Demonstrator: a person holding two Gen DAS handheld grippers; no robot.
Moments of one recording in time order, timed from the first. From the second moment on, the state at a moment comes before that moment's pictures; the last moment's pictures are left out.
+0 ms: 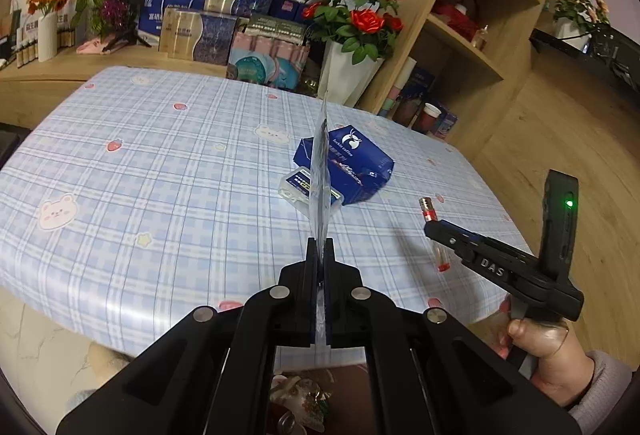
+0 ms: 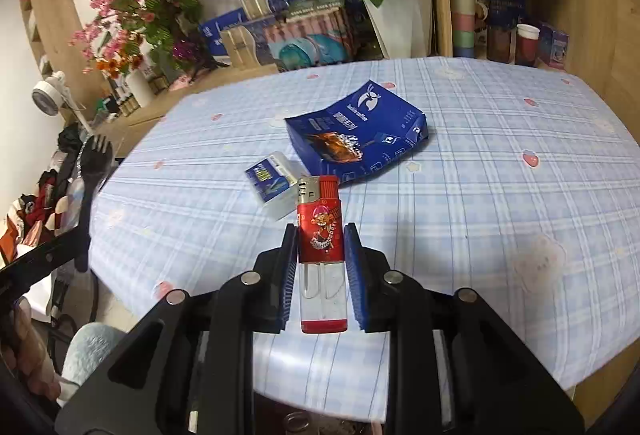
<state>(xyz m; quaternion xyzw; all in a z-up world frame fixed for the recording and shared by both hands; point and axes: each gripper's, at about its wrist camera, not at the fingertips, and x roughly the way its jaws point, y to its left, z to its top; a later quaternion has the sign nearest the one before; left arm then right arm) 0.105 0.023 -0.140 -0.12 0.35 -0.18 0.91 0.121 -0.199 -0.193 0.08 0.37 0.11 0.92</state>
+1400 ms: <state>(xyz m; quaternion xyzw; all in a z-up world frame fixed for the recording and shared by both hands) -0.012 0.010 -0.125 -0.08 0.35 -0.19 0.91 -0.030 -0.170 -0.183 0.03 0.32 0.16 0.93</state>
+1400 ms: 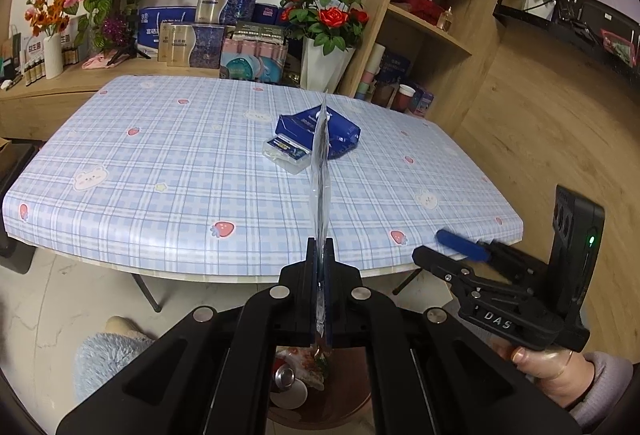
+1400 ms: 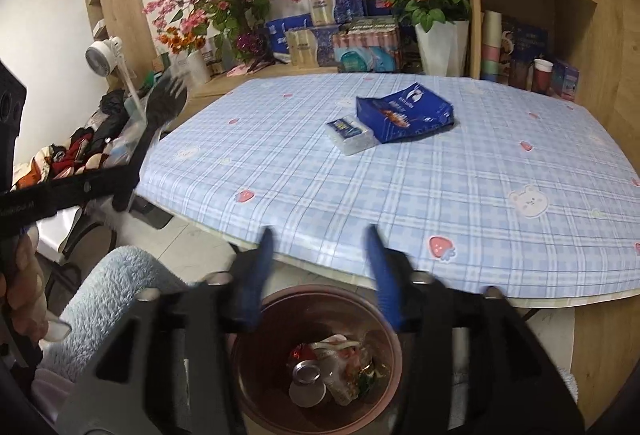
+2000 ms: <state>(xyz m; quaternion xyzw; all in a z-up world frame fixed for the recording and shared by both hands) -0.015 -0.024 -0.147 -0.04 0.38 -0.23 0.89 -0.033 -0.219 -0.171 0.08 0.26 0.05 0.96</state>
